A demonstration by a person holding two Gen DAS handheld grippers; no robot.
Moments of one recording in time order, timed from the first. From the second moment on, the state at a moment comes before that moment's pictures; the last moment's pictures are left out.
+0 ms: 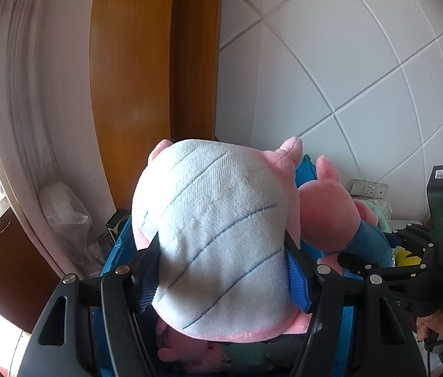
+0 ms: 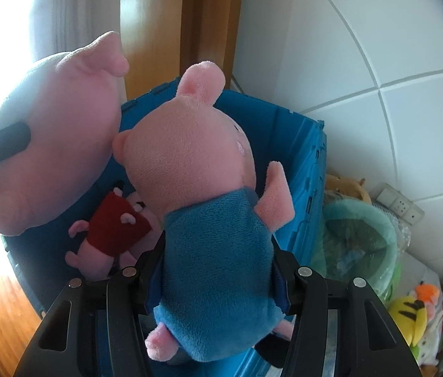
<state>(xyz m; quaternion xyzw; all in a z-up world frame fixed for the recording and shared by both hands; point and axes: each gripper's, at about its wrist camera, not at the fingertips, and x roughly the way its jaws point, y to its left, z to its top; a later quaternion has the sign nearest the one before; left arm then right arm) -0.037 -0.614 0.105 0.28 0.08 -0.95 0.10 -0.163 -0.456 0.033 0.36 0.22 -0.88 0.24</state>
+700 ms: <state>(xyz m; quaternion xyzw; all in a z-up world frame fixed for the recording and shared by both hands) -0.040 -0.608 0.107 0.28 0.06 -0.95 0.13 -0.161 -0.456 0.037 0.34 0.23 -0.88 0.24</state>
